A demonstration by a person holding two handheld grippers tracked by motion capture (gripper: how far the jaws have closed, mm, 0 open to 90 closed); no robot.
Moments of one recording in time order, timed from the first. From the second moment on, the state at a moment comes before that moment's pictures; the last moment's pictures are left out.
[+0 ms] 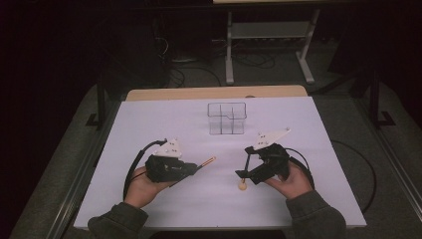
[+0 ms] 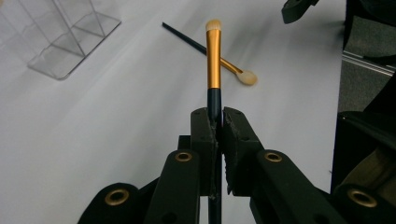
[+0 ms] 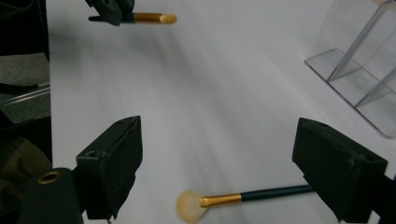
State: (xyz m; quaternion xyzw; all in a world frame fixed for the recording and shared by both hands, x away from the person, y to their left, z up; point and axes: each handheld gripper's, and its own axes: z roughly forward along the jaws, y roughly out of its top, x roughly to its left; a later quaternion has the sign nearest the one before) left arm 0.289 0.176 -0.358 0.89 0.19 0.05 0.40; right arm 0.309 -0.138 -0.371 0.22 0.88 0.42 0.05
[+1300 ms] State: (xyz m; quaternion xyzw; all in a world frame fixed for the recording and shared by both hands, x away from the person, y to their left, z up) left arm 0.283 0.151 -0.363 0.91 0.11 0.02 0.40; right arm 0.311 -0.109 -0.368 0.14 0.90 0.42 -0.02
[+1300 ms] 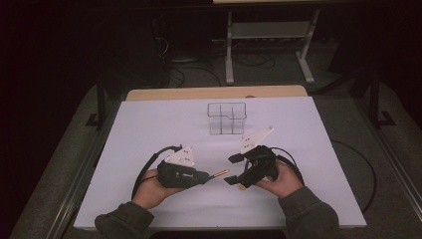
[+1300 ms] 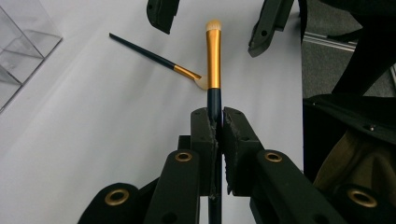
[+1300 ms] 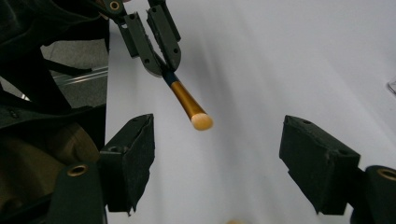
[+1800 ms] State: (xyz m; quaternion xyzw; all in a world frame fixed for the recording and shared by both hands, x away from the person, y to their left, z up) left arm 0.281 0.145 -0.367 0.91 0.10 0.00 0.40; right arm 0.309 -0.107 -0.370 0.13 0.90 0.42 -0.03
